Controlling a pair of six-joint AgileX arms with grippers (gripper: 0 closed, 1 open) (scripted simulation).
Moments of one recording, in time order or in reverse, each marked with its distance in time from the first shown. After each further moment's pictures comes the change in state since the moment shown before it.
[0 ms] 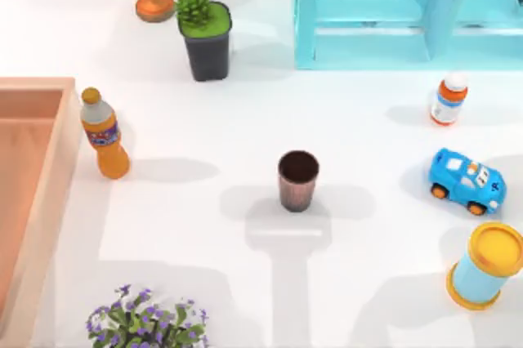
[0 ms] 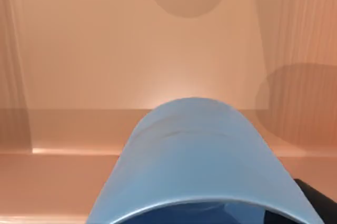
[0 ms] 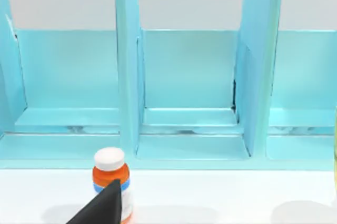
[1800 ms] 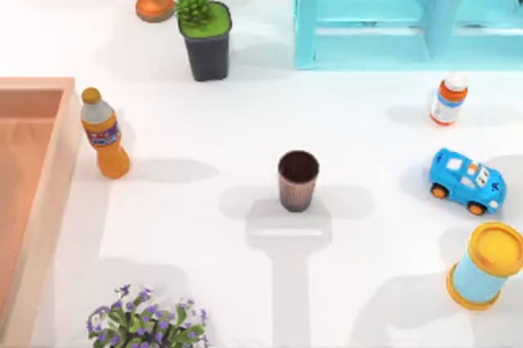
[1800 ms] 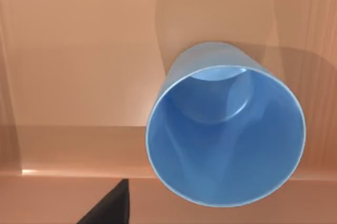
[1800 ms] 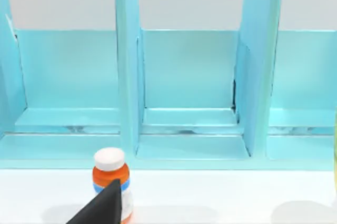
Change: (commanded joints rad) left arm 0.023 0.013 -0.097 0.113 0.001 0.021; right arm 0.000 0.000 0.000 0.000 0.000 0.000
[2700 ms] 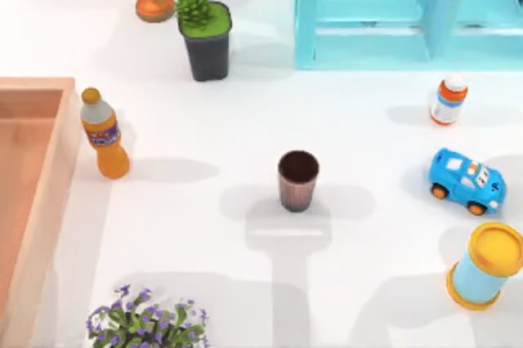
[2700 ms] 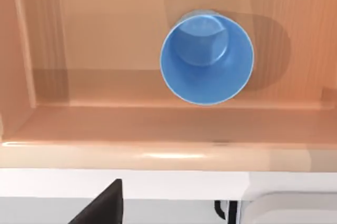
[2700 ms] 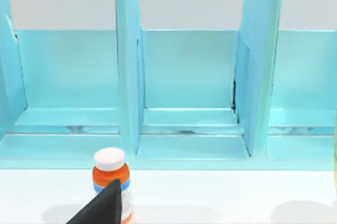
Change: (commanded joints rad) left arm -0.008 0.002 0.400 -0.397 0.000 -0.007; right arm 0.000 0.000 0.000 0.000 0.000 0.000
